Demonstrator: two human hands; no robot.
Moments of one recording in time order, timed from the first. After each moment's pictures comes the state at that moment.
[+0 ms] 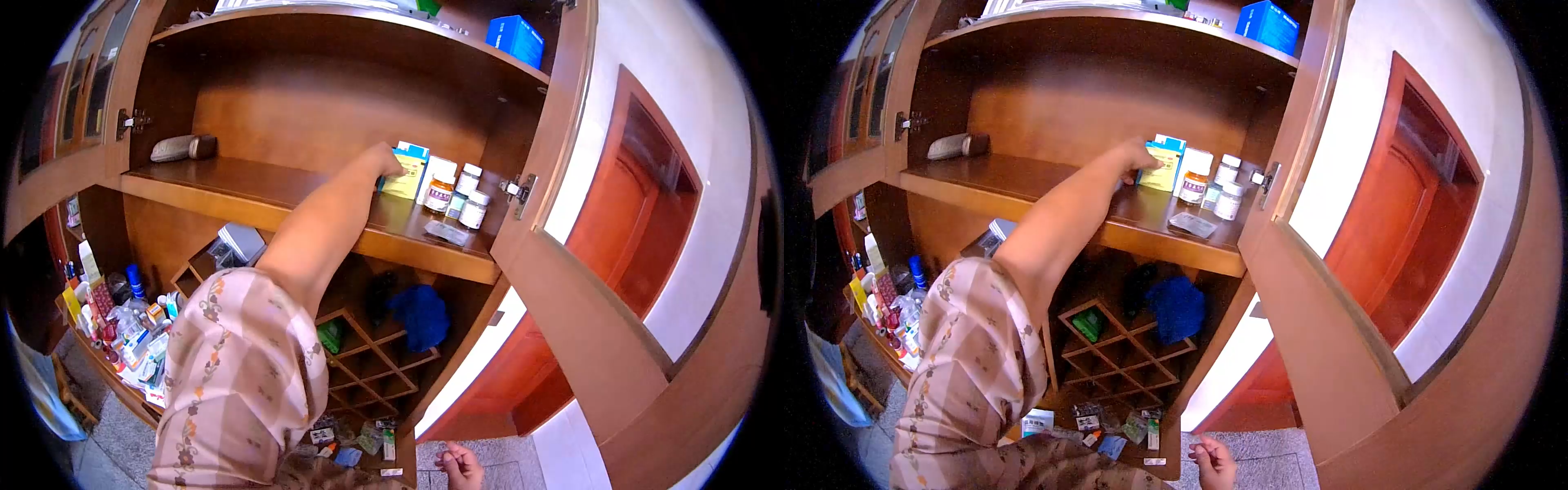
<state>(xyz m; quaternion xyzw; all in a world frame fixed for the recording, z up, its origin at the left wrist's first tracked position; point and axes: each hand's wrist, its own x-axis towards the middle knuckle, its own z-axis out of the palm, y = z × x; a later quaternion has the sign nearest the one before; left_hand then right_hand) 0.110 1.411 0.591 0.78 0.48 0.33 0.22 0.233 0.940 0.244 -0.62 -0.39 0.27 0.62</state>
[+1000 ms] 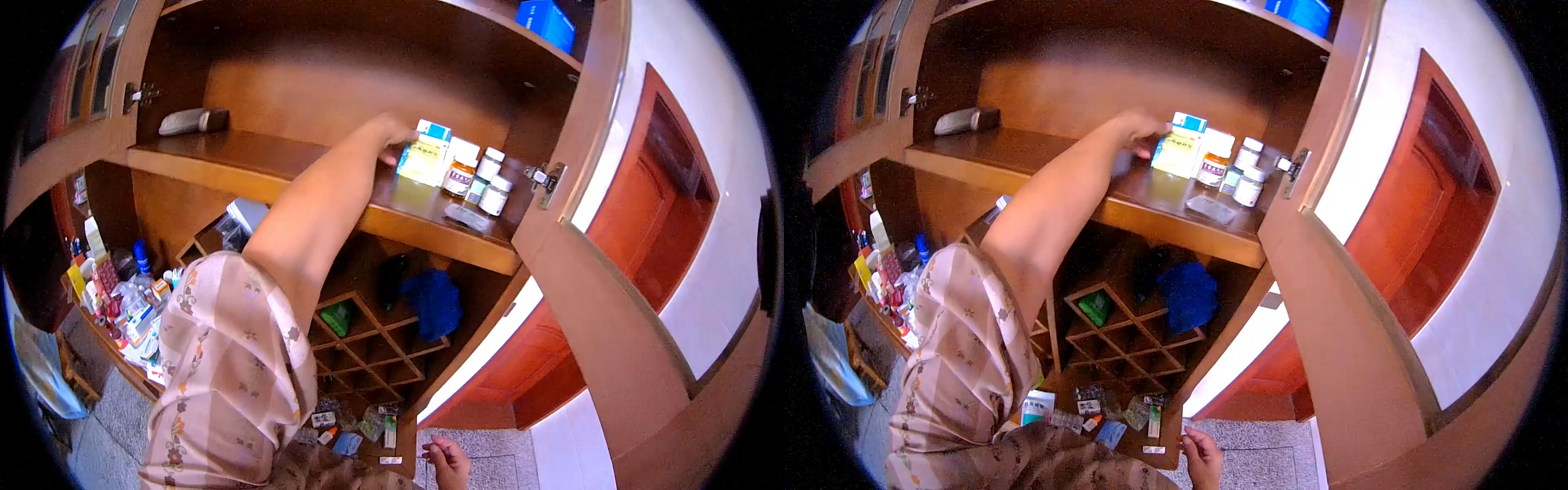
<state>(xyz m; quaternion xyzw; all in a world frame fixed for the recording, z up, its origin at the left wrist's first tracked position) 0.089 1.400 0.591 0.70 0.44 0.42 0.37 0.236 0.956 0.218 -0.65 -0.42 0.31 0.56</state>
